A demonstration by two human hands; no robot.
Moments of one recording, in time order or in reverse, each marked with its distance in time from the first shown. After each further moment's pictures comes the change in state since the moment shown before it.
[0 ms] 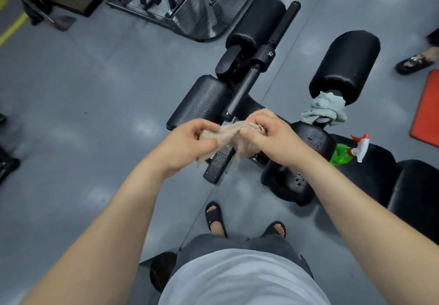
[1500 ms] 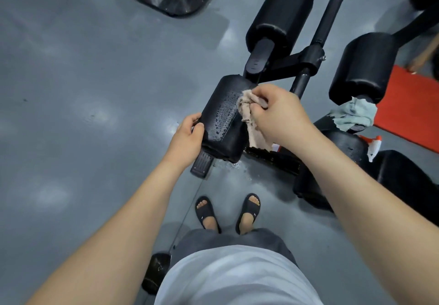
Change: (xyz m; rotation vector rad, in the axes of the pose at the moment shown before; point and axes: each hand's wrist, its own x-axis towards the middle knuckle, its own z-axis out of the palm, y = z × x) left_hand 0.125 -0.113 -0.103 -0.038 0.096 -0.042; right_hand 0.123 -0.080 0.092 -0.472 0.257 0.231
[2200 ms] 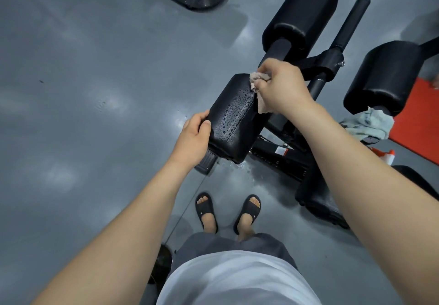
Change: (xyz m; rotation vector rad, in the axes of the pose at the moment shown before) left_hand 0.000 -0.011 0.010 0.007 0.076 0.017; right_hand 0.086 0.015 0.013 -0.161 0.036 -0.121
